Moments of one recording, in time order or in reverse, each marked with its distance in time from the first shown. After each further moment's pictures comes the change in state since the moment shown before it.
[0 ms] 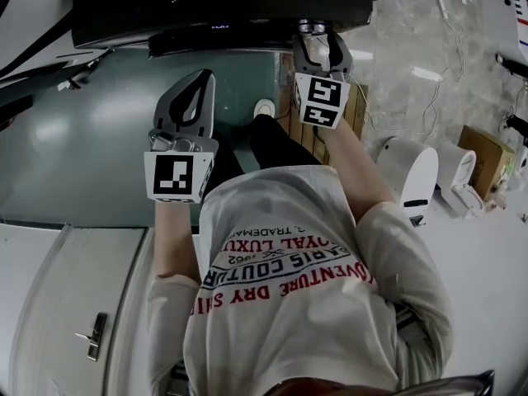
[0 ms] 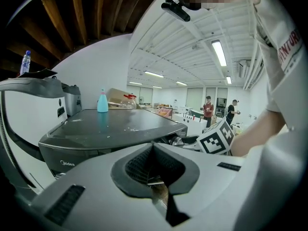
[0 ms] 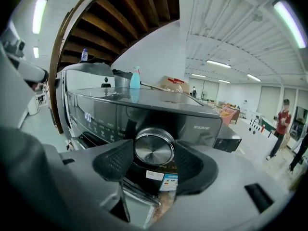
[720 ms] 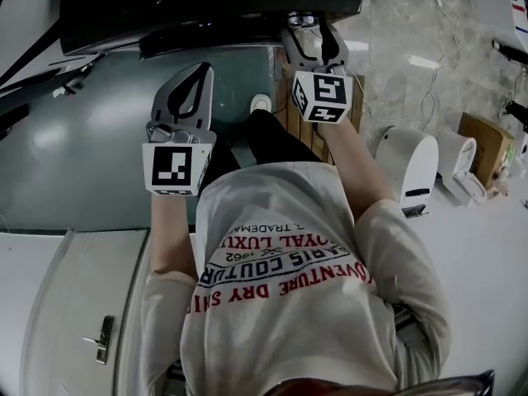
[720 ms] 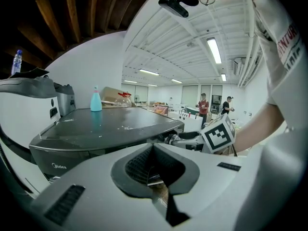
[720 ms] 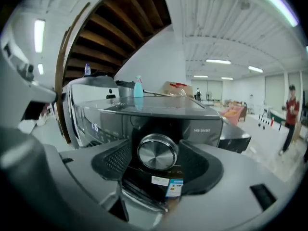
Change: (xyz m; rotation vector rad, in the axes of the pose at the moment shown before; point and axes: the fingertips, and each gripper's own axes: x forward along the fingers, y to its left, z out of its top) left arm 0.016 -0.010 -0.005 0.039 0.023 -0.052; right arm -0.007 0.000 0.008 0.097 -0.078 0.094
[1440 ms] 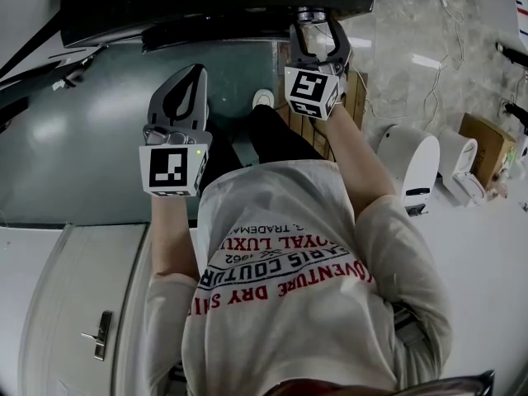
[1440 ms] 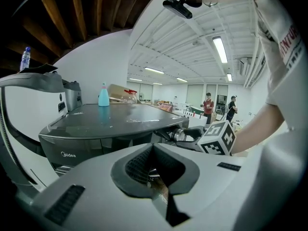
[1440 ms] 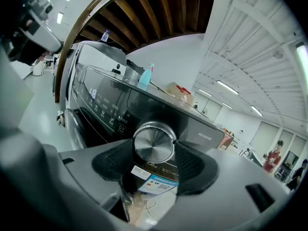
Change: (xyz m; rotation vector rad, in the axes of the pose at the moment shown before) left arm -0.014 0.017 -0.023 -0.043 0.024 0.054; right arm 0.011 0.002 -0.018 -0.385 0.048 -0.164
